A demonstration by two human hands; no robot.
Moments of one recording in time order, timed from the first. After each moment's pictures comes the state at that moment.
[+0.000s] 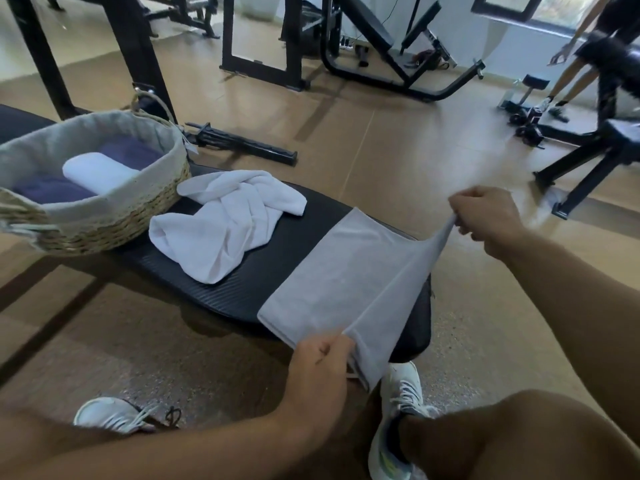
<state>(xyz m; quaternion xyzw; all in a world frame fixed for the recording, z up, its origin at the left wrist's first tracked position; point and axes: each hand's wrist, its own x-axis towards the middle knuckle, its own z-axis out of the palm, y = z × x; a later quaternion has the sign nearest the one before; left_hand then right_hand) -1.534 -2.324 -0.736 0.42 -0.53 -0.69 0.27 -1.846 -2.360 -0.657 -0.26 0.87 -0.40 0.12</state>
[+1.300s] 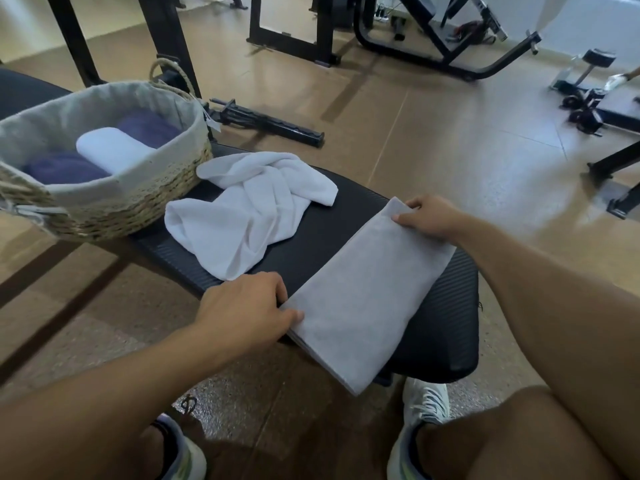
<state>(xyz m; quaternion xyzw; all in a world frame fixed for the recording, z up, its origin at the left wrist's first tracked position) -1.486 -2.459 -0.730 0.52 -0.83 -0.21 -0.07 -1.832 -2.472 -0.741 -0.44 0.85 -0.13 0.24</state>
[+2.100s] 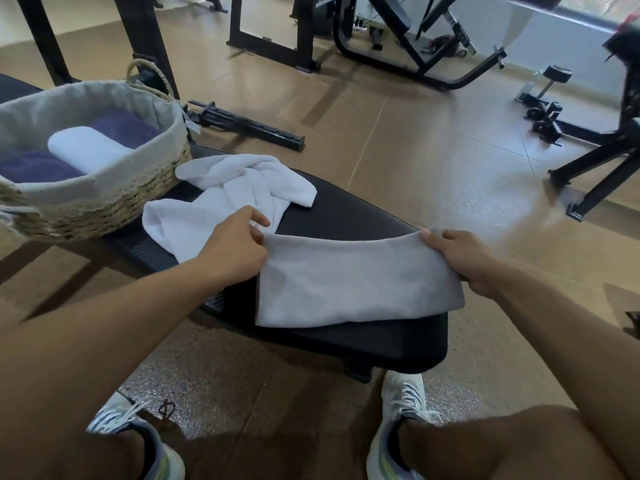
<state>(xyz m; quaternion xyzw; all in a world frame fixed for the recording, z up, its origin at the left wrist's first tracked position) -1.512 -2.521 -0.740 0.51 -0.72 -0.44 0.18 -1.829 -2.370 -0.725 -0.28 0.83 -0.36 0.33</state>
